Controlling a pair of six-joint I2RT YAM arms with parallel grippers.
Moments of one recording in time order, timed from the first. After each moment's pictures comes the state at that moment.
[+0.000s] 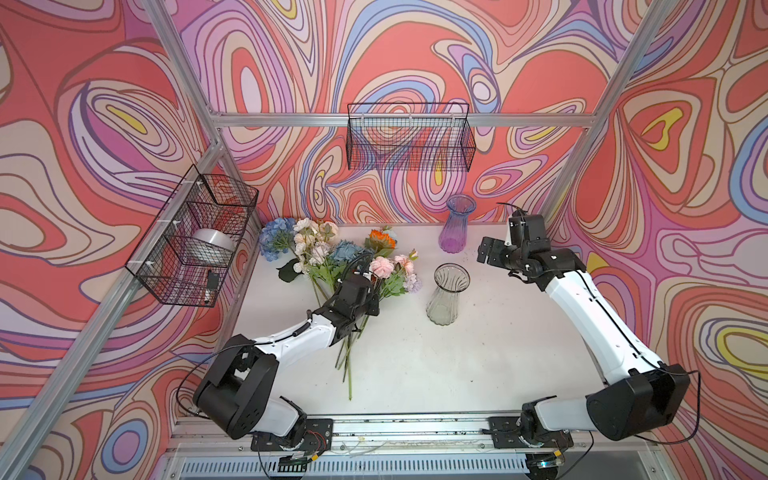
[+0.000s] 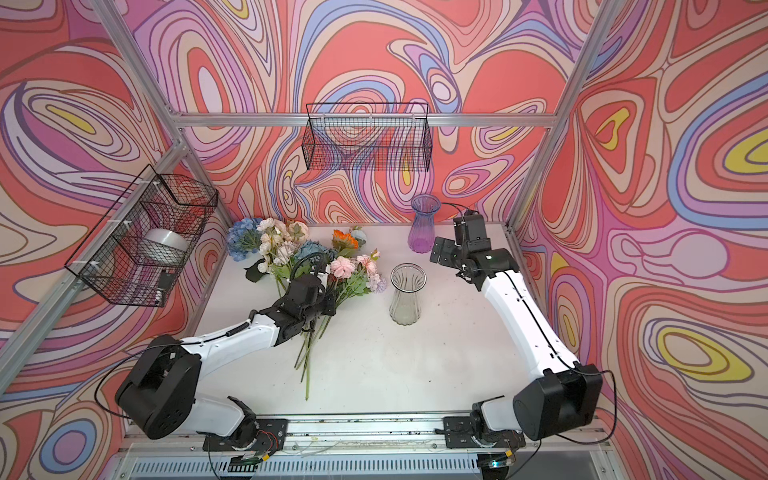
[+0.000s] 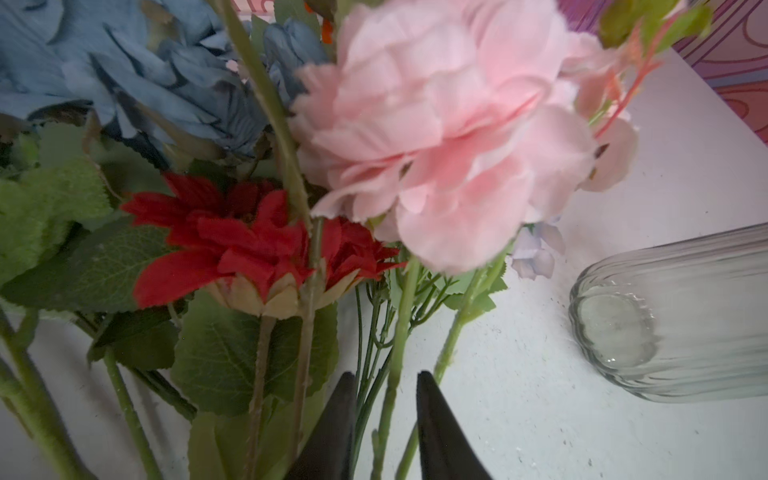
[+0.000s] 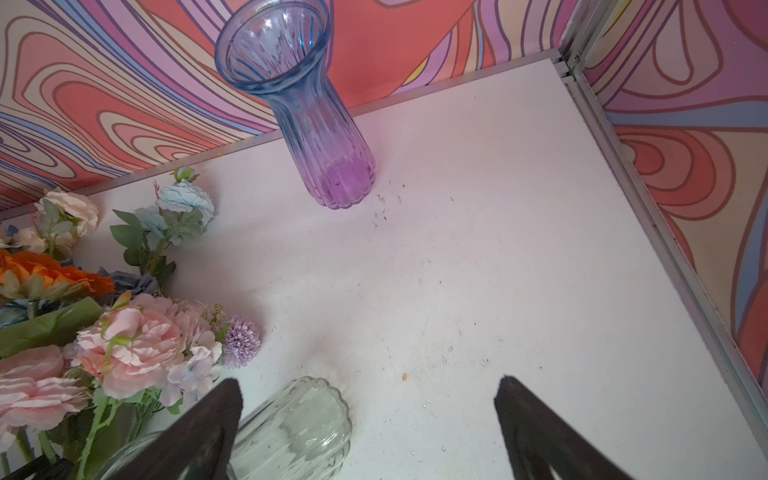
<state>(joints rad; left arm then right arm) -0.56 1.47 0.76 0.08 -0.14 -0.33 0.21 1.39 1.40 -0.76 0.16 0.39</state>
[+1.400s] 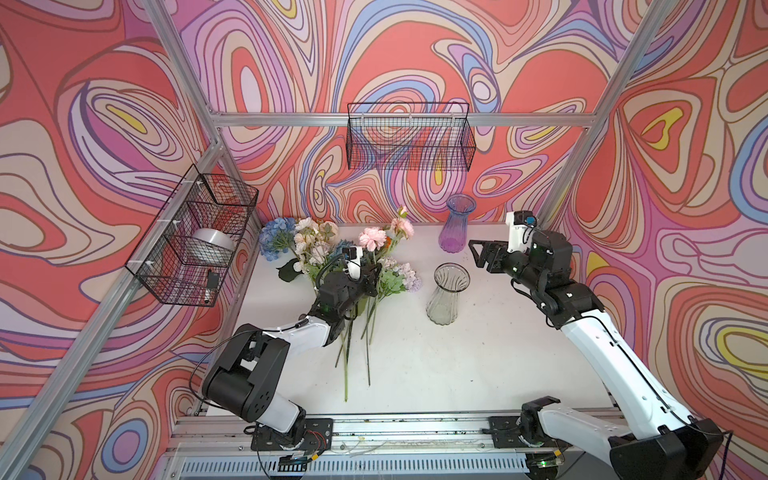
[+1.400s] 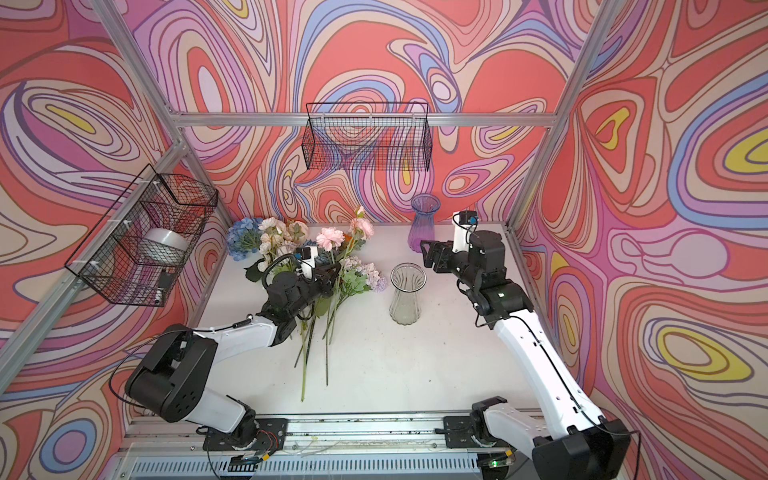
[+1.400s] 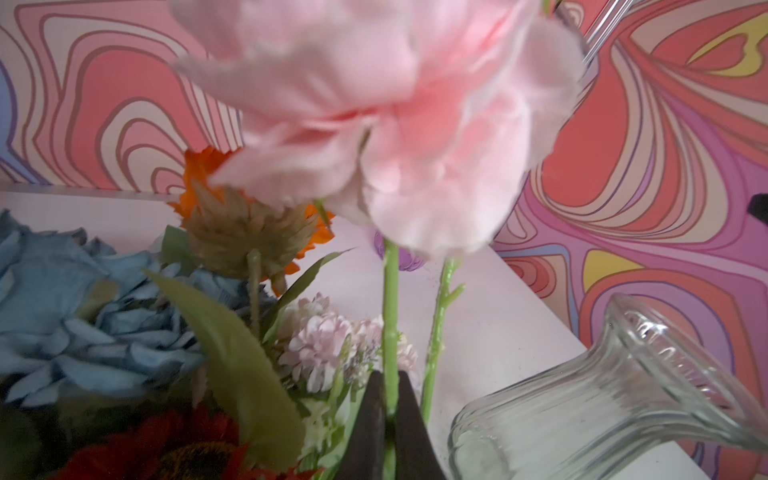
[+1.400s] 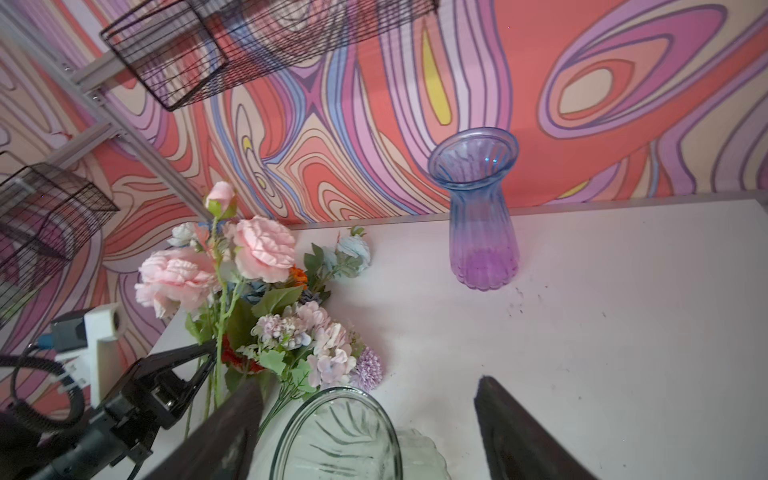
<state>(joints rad) -0.43 1.53 0.65 0.81 0.20 -0.47 0.26 1.11 1.12 -0.31 -0.20 0.33</state>
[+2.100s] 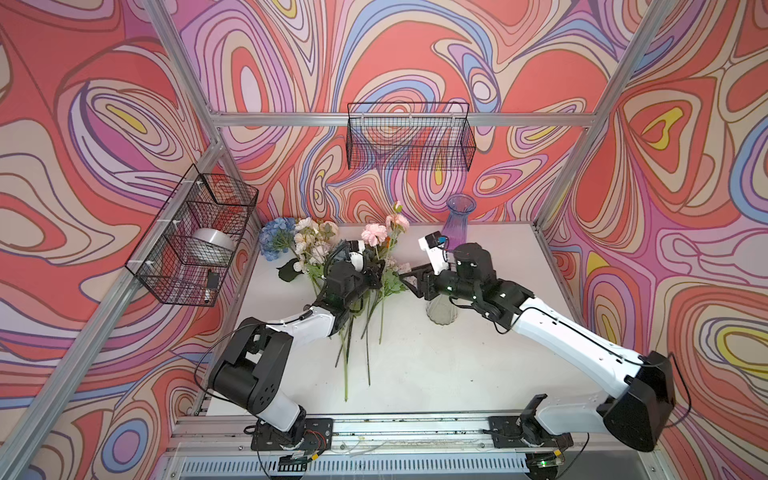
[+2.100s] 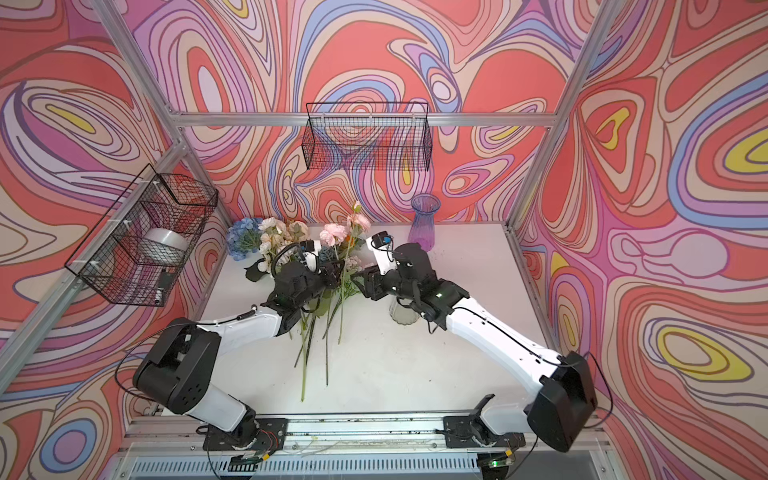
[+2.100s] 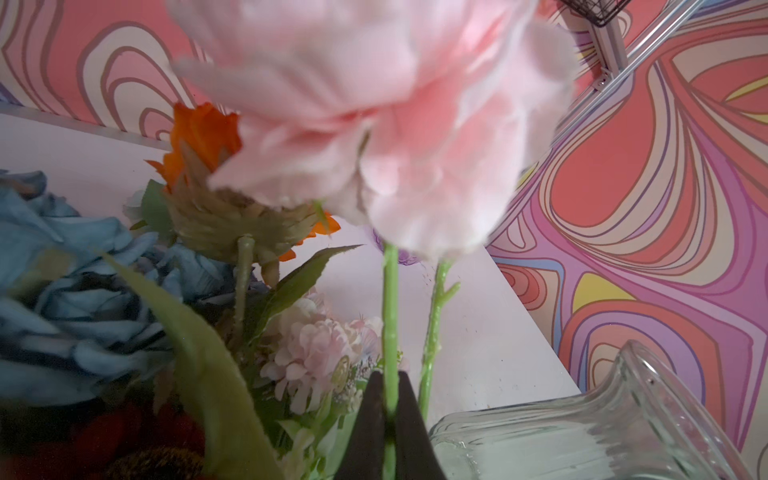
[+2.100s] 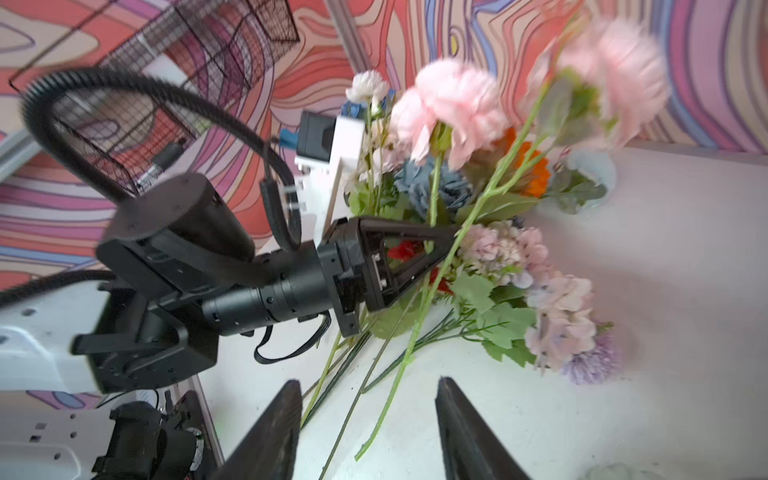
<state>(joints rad) -0.44 1.54 0.76 0.62 0.16 -0.61 0.71 1.39 1.17 -0.21 -0.26 0.33</state>
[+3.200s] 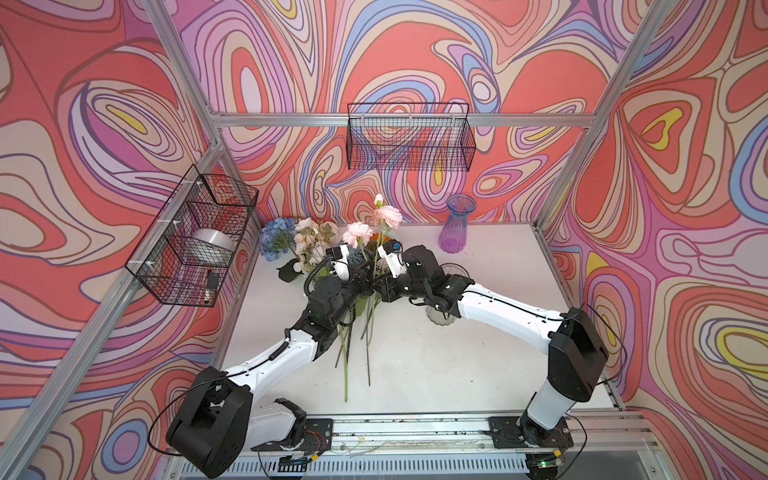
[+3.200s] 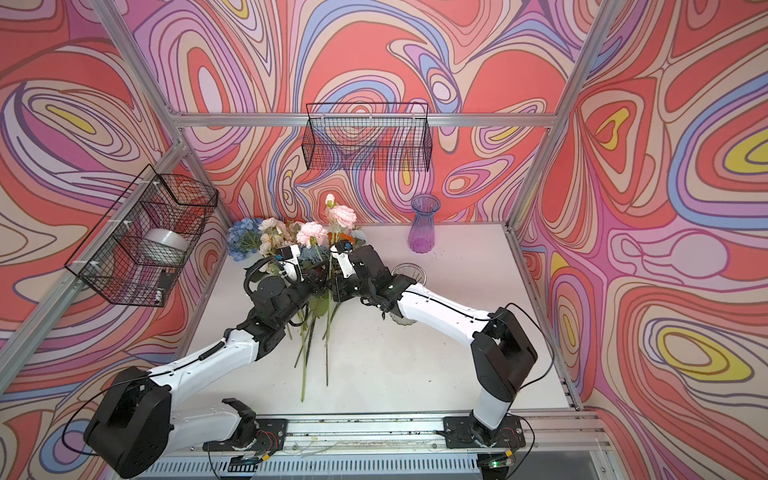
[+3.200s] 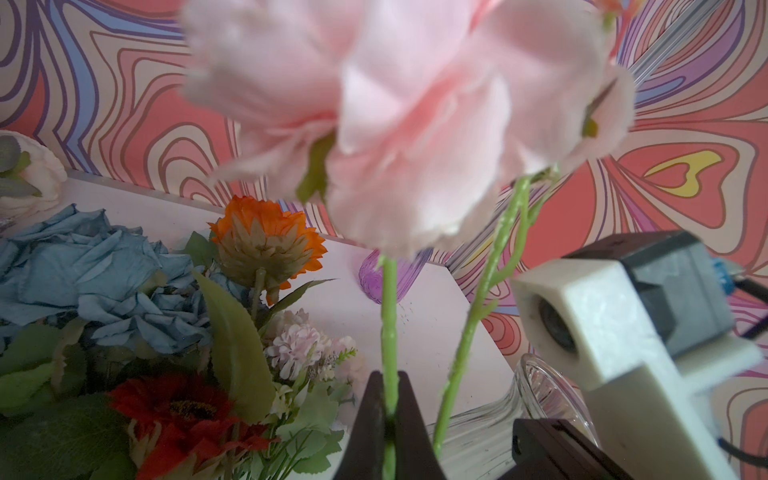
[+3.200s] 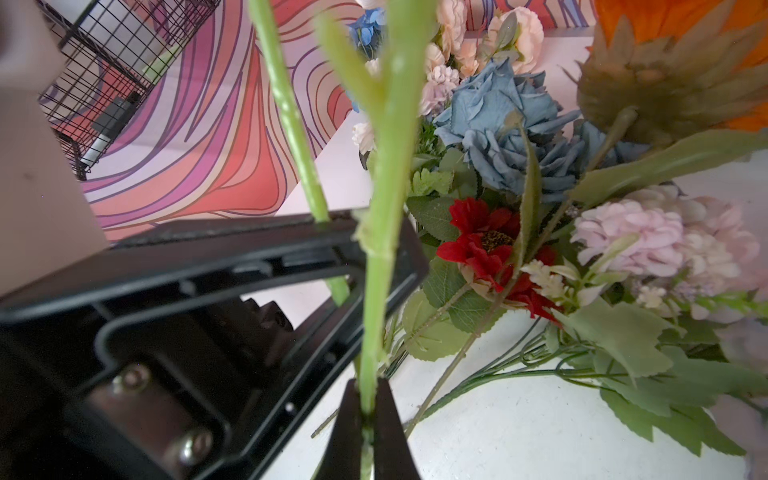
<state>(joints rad) -0.49 1.24 0.62 0.60 0.03 -0.64 0.79 1.71 1.34 -0.13 -0.26 0.44</state>
